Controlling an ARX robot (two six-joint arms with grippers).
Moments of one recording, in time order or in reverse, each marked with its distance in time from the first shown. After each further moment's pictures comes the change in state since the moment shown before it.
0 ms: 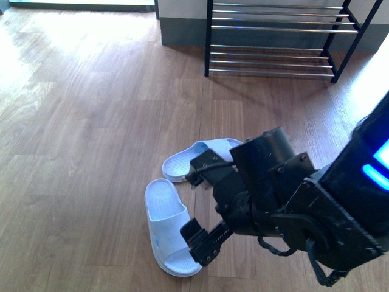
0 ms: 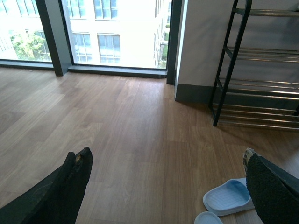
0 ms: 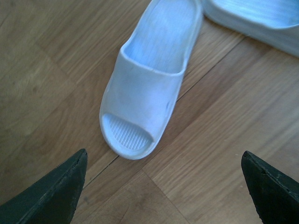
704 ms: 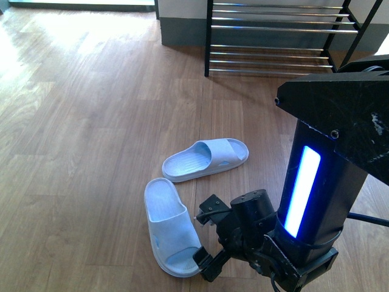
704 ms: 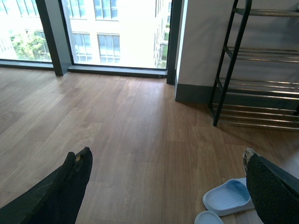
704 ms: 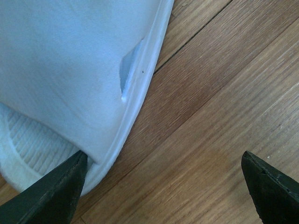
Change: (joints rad) left arm 0.000 0.000 0.000 0.000 0.000 0.000; right arm -0.066 0.569 0.356 0.232 -0.020 -0.047
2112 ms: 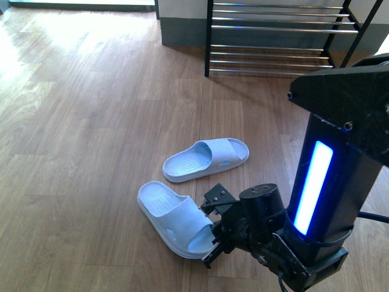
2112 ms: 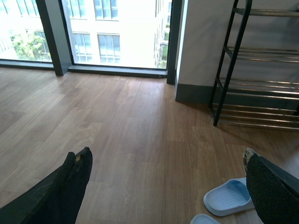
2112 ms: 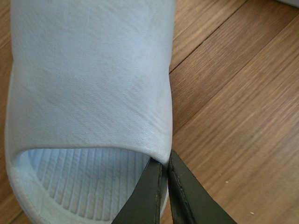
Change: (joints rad) left arm 0.000 0.000 0.000 0.000 0.000 0.000; right arm -0.042 -0.019 -0.045 0.154 -0.016 -0.057
